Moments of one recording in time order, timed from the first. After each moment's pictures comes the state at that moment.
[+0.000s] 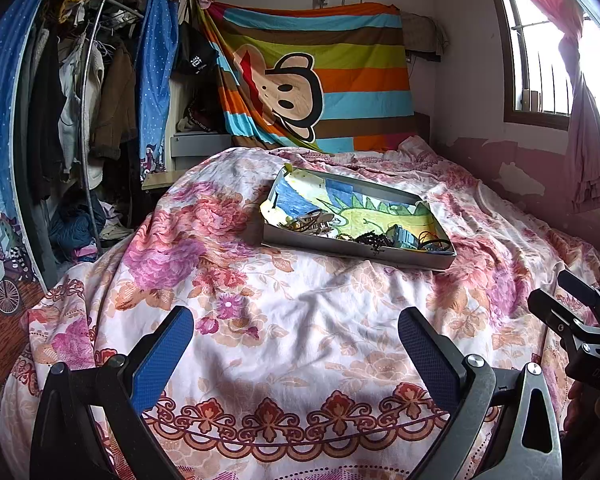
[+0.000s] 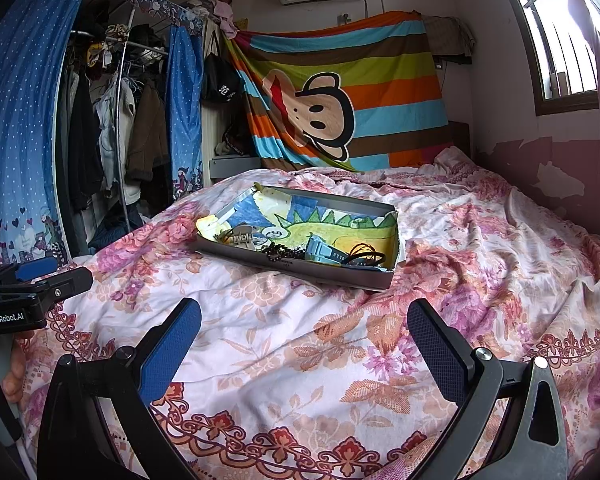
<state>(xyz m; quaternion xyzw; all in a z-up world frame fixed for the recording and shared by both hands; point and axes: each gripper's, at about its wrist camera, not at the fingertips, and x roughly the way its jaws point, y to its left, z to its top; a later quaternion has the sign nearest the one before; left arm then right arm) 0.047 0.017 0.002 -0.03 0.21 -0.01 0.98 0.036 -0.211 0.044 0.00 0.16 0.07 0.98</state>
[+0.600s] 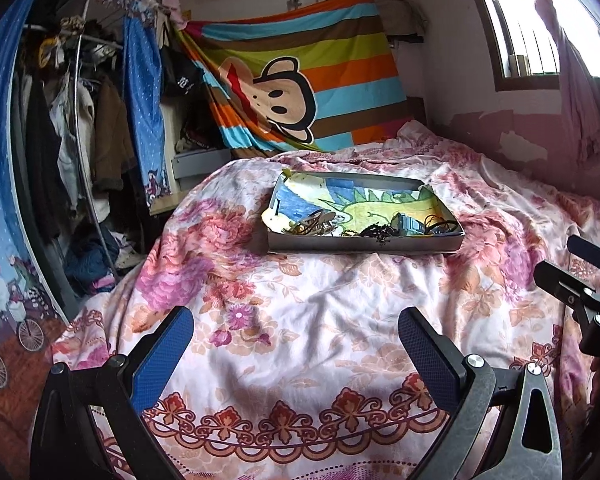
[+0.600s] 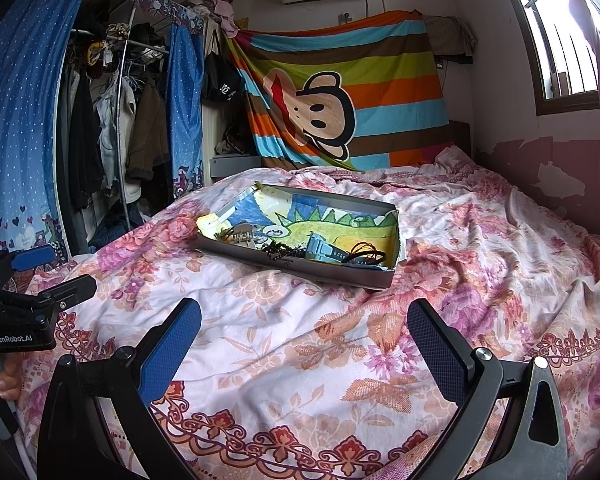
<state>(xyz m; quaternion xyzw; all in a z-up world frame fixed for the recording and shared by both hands) 0.046 -0.002 0.007 0.05 0.21 0.01 0.98 0.036 -0.210 0.044 0.00 0.16 0.07 0.98</state>
